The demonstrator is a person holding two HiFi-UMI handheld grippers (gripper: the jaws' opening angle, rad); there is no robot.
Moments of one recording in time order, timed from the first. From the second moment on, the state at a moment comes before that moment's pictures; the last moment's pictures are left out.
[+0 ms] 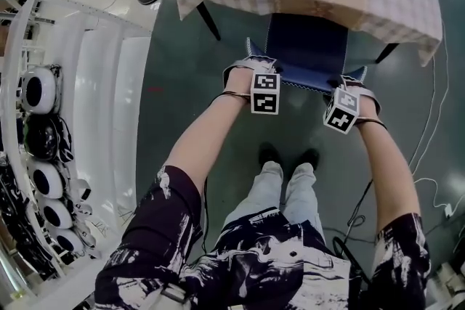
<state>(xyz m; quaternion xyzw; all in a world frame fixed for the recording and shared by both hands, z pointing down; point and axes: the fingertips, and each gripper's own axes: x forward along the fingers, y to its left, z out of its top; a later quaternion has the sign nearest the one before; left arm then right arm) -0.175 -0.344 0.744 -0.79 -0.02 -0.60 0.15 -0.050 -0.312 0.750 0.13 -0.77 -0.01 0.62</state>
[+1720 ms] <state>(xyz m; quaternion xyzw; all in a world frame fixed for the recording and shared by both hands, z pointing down) -0.194 -0.048 0.746 -0.79 -0.03 -0.60 0.12 -0.066 -0.019 0.755 0.10 -0.77 0.00 0.63</state>
